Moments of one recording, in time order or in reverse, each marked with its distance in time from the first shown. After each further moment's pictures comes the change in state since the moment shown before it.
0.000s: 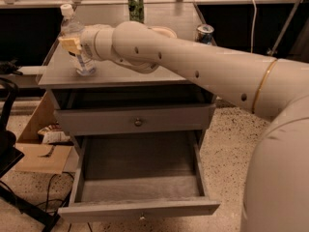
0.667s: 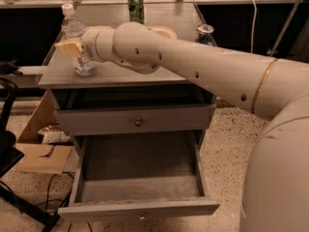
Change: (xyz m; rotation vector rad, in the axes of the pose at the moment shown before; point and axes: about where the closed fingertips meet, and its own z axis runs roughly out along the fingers) arm 0.000 0.000 0.000 0.000 0.000 0.000
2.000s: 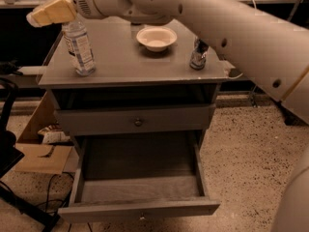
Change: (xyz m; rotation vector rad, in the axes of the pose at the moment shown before) arm -0.122 0.032 -0.058 -0.171 -0.063 -0.206
